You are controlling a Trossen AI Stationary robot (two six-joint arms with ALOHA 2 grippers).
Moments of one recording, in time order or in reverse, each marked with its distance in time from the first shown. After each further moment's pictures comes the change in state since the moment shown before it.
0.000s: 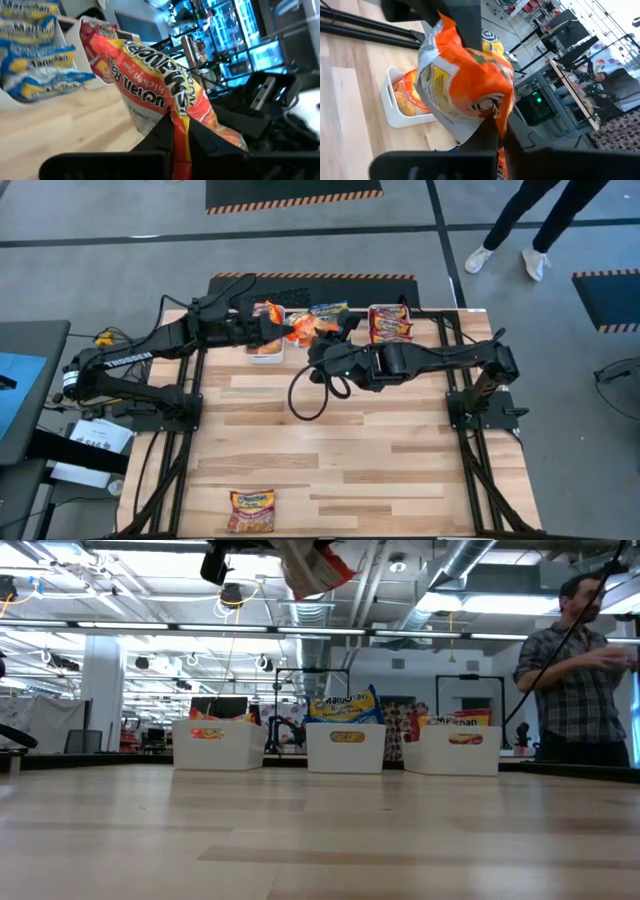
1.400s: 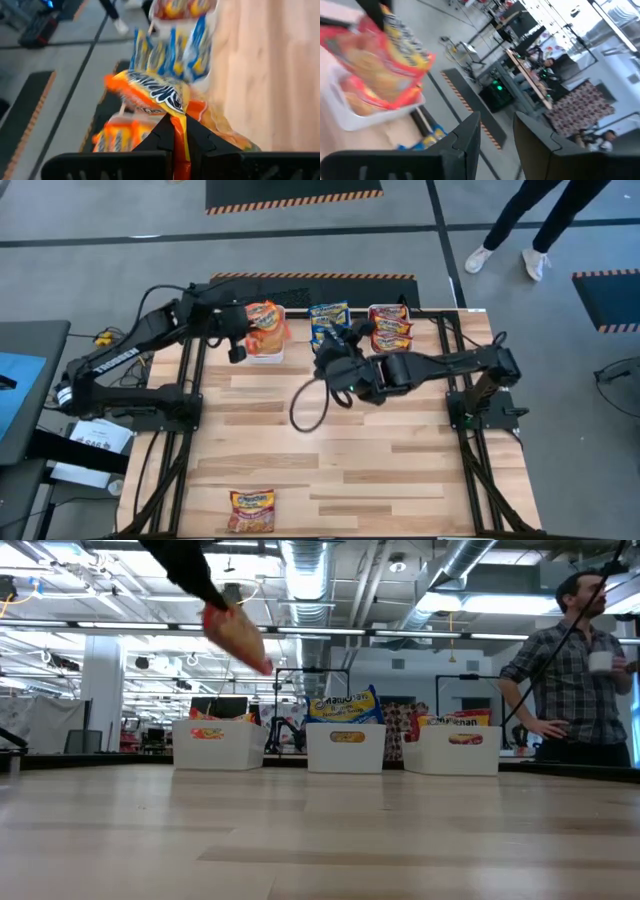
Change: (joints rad) left arm 0.253 -0.094 0.009 -0.493 0.031 1.568; right arm 0.066 -0.003 0.001 -0.006 0.321 0.028
